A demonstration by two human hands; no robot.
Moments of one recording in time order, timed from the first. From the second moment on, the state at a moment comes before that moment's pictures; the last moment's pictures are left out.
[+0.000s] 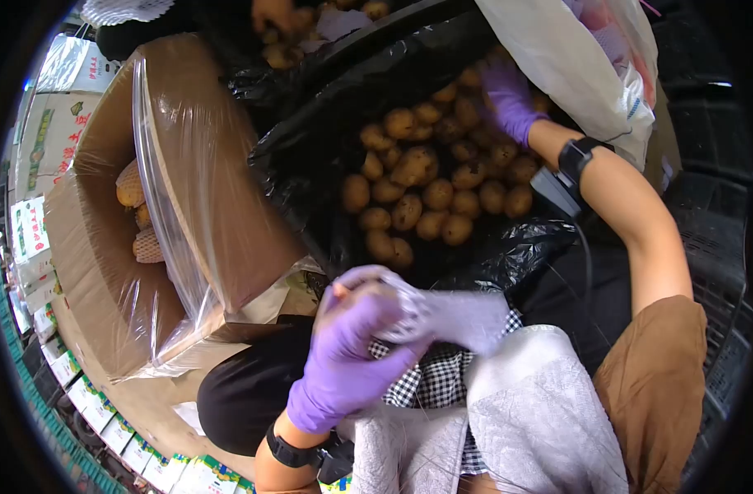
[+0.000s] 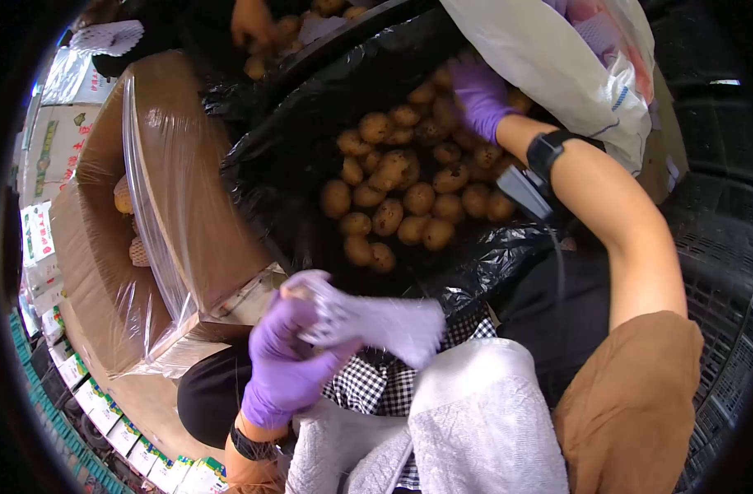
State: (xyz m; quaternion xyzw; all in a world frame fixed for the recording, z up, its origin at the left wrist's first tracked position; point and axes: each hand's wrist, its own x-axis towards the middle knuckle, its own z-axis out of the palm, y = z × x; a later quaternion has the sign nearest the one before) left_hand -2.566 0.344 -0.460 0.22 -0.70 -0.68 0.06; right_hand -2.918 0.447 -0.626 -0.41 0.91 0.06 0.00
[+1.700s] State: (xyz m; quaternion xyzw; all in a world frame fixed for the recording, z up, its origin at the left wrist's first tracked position) left_hand -2.563 0.349 -0.461 0.25 -0.75 -0.61 -0.12; right_hand -2.872 0.525 -0.638 -0.57 0.73 0.21 0.32
